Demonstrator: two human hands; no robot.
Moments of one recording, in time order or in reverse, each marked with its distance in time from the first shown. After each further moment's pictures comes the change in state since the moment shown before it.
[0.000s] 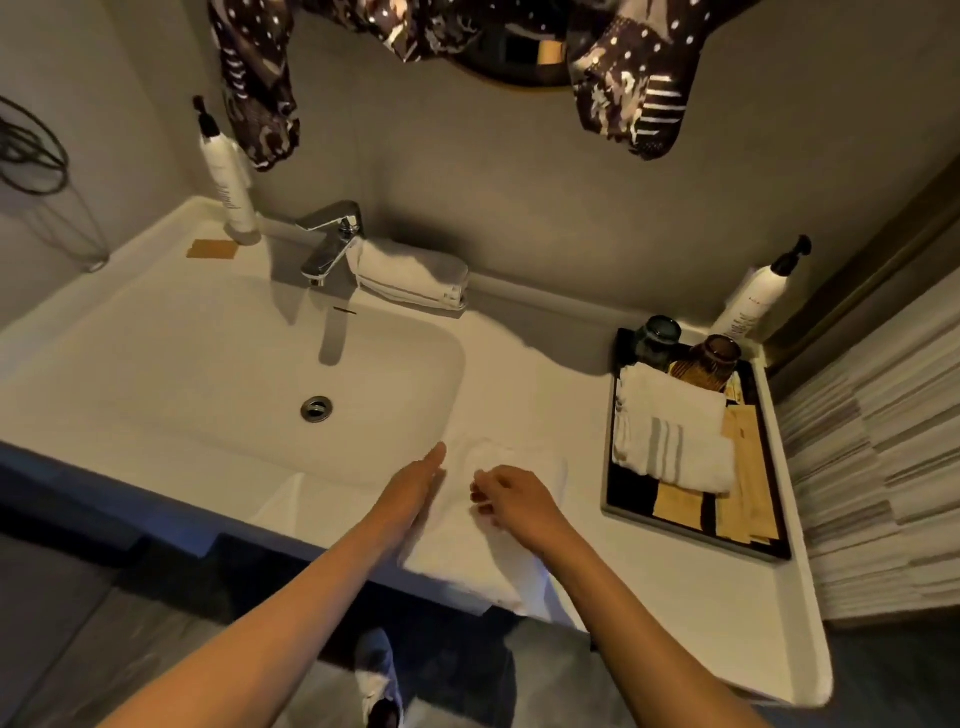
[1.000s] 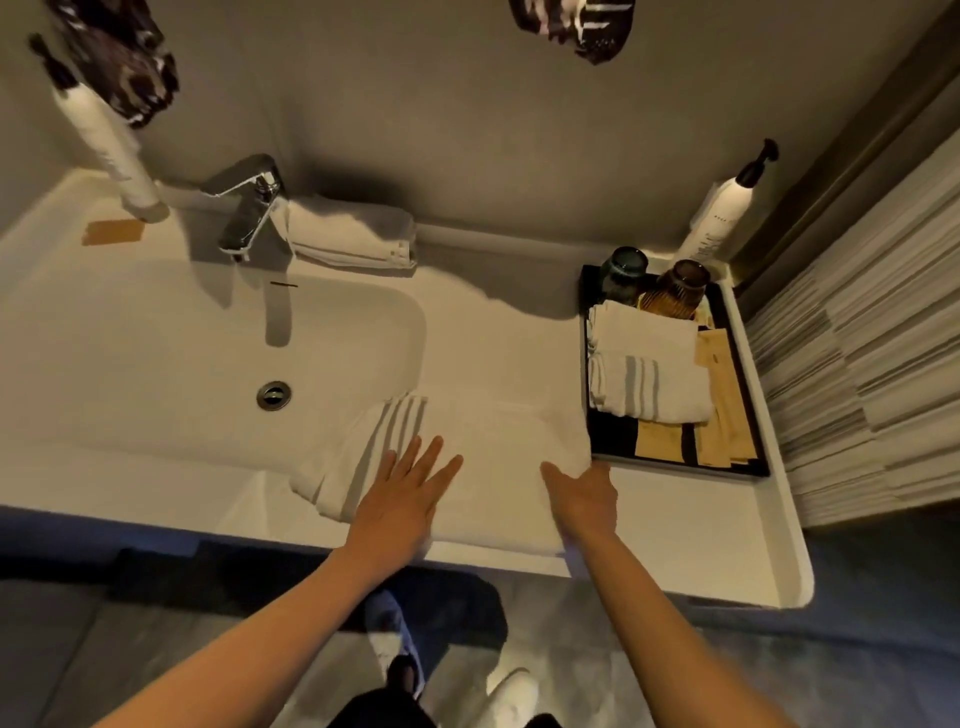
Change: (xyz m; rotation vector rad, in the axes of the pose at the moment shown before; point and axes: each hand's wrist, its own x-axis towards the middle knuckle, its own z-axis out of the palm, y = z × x) left_hand 0.035 -0.073 -0.017 1.589 -0.131 0.707; right_hand 0.007 0.095 -0.031 0.246 0.560 0.398
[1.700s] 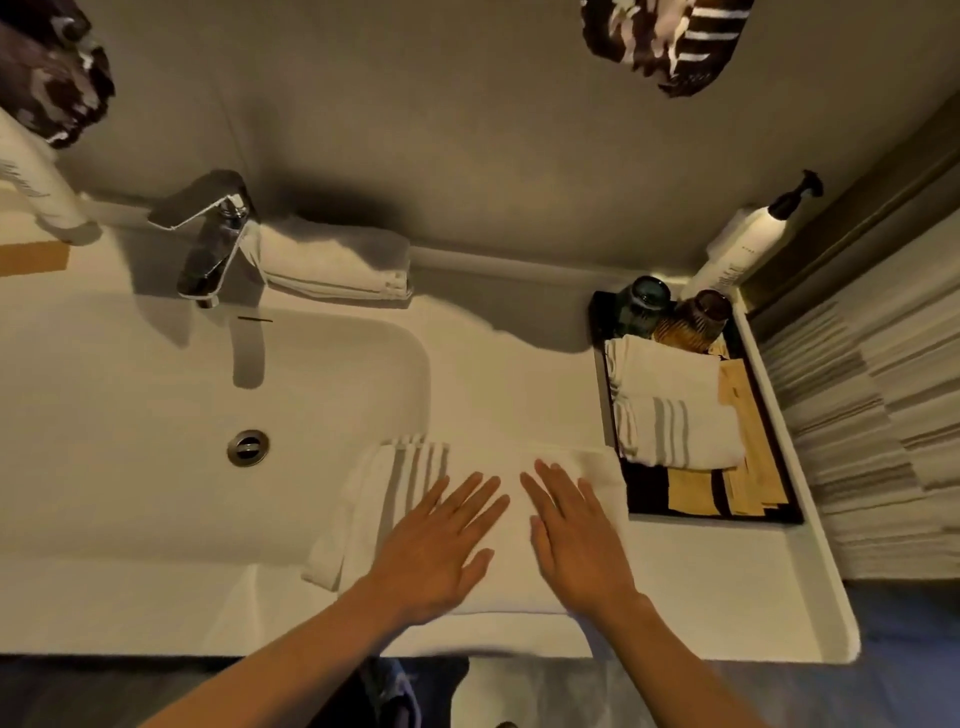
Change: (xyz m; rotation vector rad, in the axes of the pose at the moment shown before) left_hand 0.050 -0.031 -0.012 -0.058 0.096 0.346; right_hand 0.040 0.006 0.046 -0.893 0.060 -0.995
